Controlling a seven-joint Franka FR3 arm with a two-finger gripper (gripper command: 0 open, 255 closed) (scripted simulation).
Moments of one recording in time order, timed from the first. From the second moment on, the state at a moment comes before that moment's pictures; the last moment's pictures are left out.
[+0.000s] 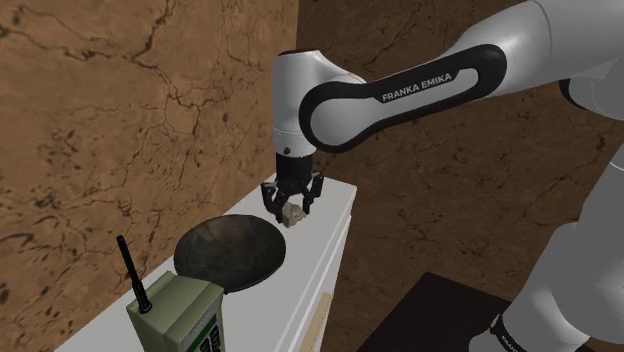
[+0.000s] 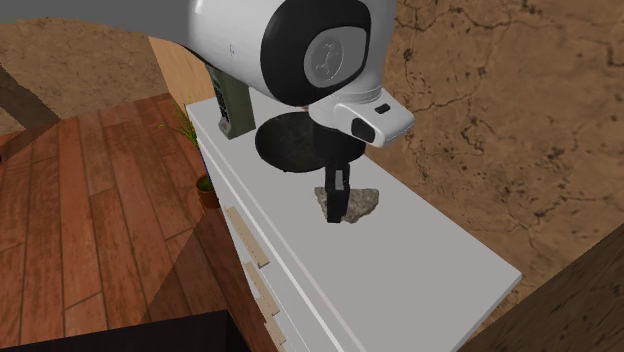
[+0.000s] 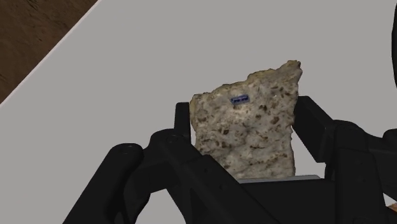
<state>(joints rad) 0.13 0.08 0.42 -1.96 -0.06 1.99 0.79</state>
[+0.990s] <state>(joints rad) 0.13 0.04 0.42 -1.81 -0.04 1.80 0.77</state>
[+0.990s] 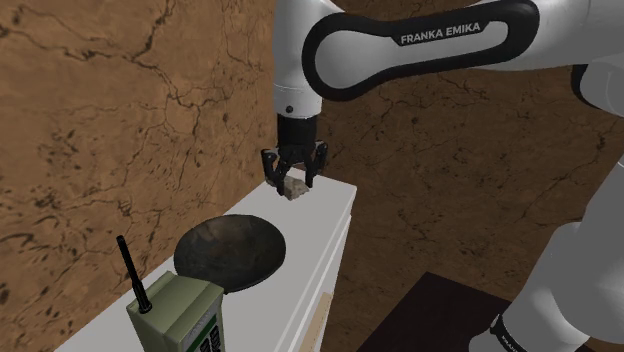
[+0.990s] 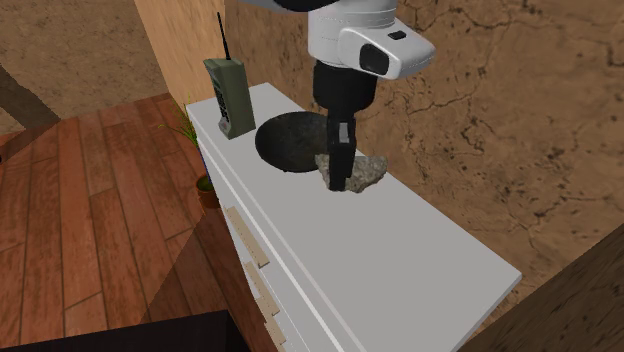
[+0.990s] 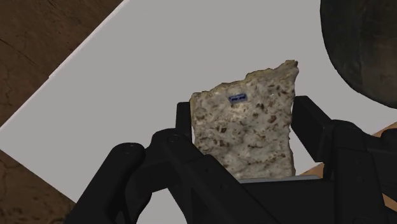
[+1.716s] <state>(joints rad) 0.19 0.09 0.47 -1.66 -0.06 1.70 0.87</state>
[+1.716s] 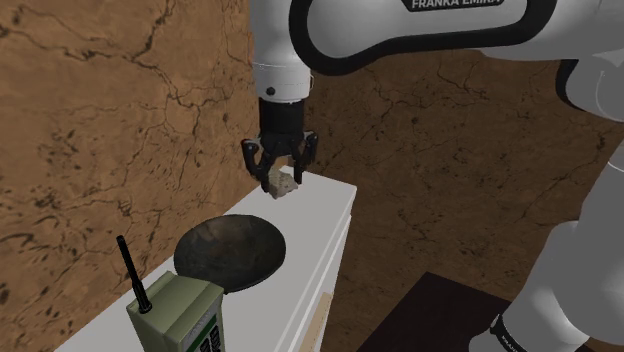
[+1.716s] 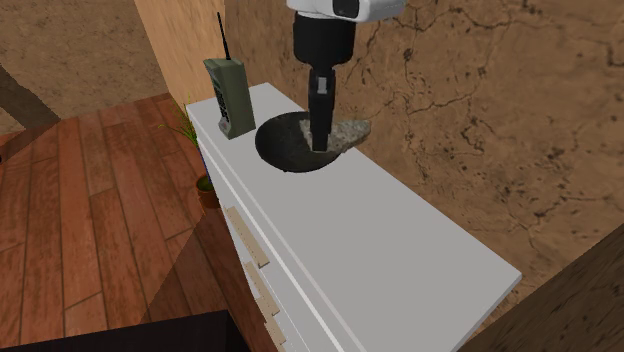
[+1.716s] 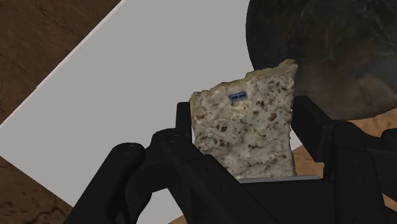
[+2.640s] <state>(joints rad) 0.33 0.26 0.54 -1.55 -0.15 1.72 1.09</state>
